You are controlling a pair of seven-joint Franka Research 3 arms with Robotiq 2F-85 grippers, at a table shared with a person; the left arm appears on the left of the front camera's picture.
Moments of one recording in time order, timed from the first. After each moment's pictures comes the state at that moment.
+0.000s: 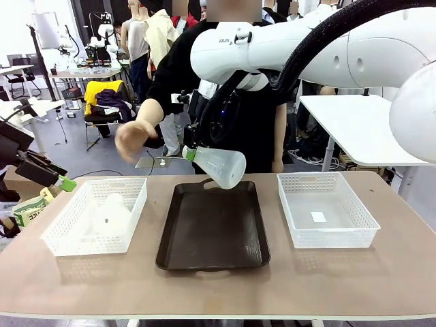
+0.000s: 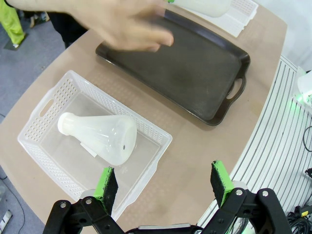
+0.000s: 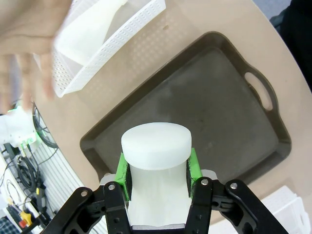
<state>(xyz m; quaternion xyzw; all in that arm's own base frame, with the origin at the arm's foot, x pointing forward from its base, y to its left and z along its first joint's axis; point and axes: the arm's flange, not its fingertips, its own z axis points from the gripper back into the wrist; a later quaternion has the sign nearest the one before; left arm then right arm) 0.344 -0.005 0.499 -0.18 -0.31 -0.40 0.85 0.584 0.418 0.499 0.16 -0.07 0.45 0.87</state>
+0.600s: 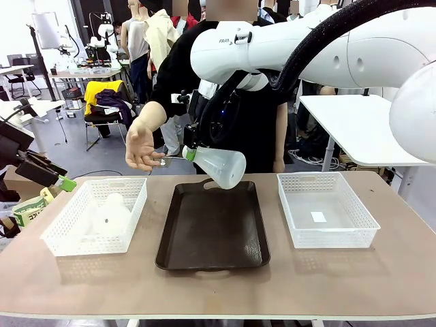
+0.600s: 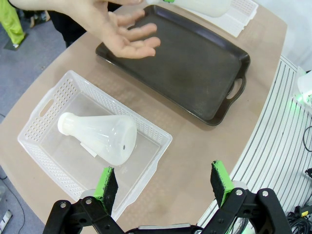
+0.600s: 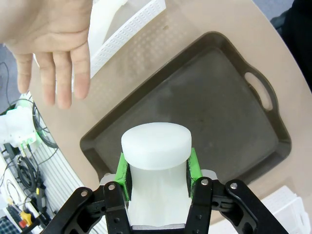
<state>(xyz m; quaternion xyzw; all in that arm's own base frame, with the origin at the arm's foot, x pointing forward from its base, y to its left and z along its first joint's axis) 0.344 -0.005 0.499 -0.18 -0.31 -0.40 0.85 0.584 0.418 0.499 0.16 -0.07 0.45 0.87</state>
